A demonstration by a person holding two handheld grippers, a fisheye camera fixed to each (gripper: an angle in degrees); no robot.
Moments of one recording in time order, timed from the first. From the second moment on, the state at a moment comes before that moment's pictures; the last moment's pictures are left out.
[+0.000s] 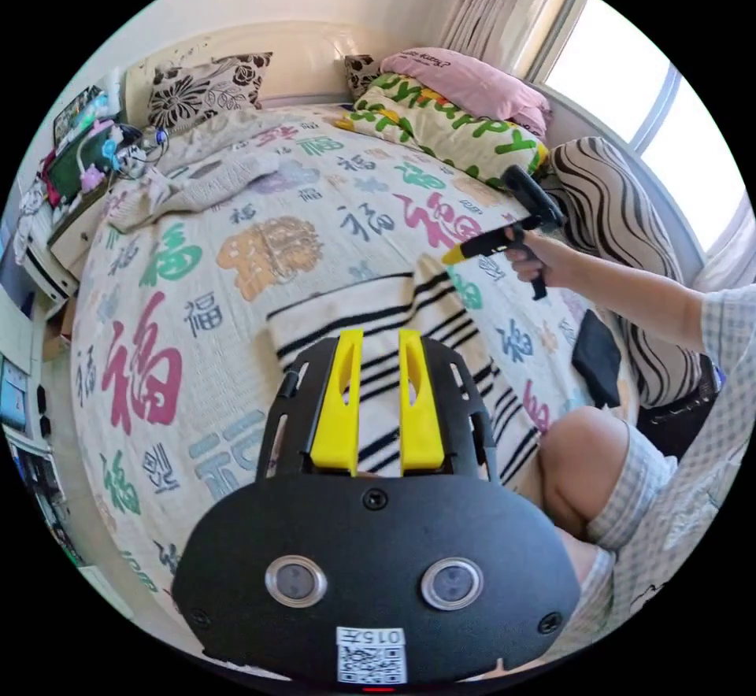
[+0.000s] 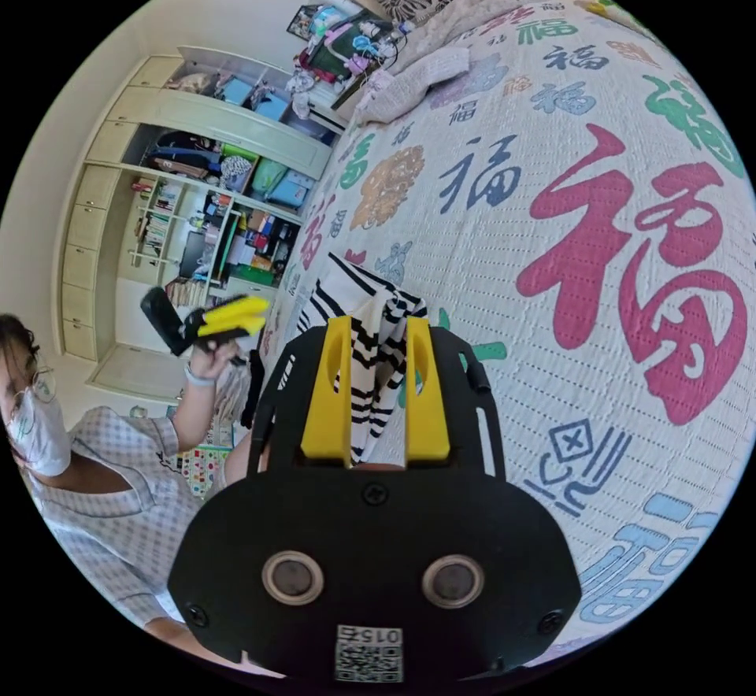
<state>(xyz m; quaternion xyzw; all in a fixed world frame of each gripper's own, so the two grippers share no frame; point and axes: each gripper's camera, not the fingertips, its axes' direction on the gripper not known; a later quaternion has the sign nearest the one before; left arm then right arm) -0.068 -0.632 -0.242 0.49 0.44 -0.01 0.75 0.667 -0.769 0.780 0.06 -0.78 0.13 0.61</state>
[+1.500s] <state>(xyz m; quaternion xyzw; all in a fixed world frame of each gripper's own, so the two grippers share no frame) -0.204 -0.727 -0.034 0.56 0.64 0.11 0.52 0.636 -0.699 0.798 0.22 -0.76 0.06 0.60</state>
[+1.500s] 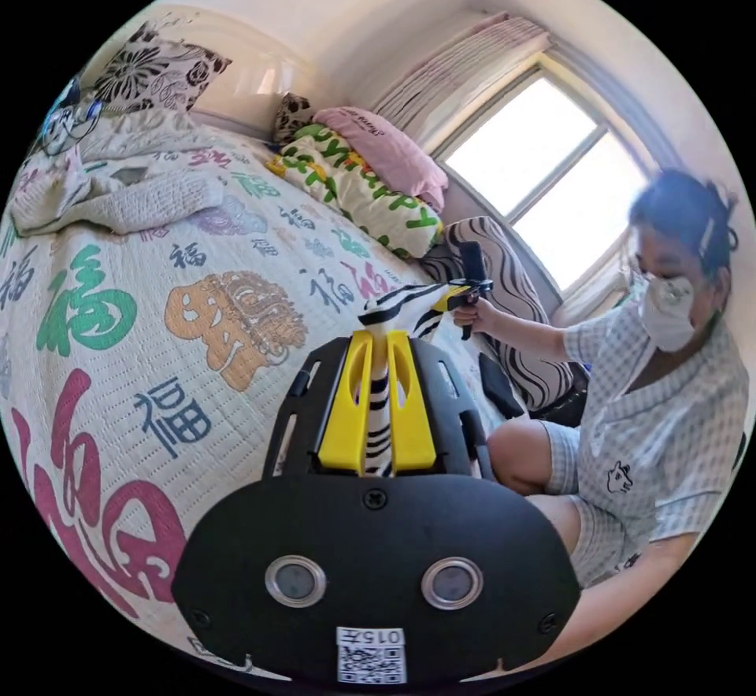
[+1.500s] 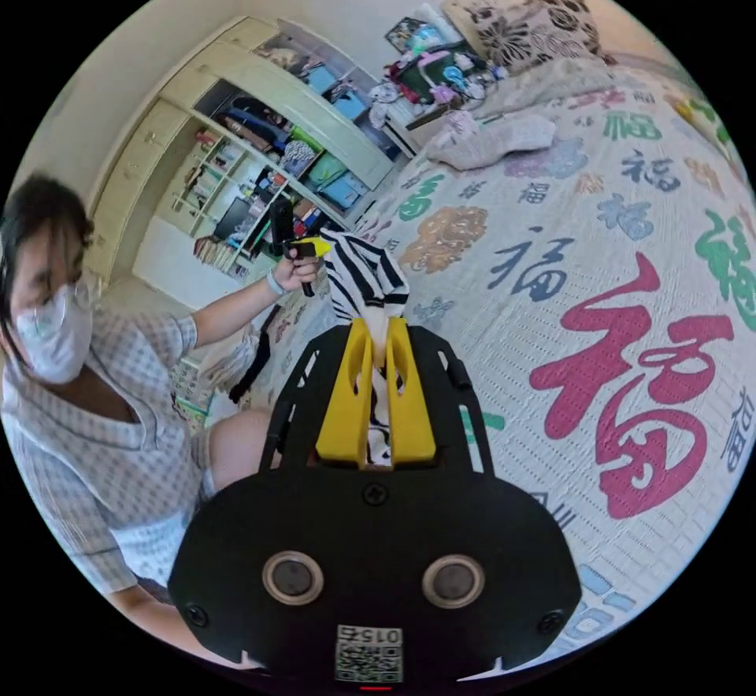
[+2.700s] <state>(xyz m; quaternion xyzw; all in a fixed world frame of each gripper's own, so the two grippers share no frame) -0.114 -0.494 -0.031 0.41 0.57 0.13 0.70 0.449 -0.617 0.680 0.06 -0.76 -0.06 0.65</state>
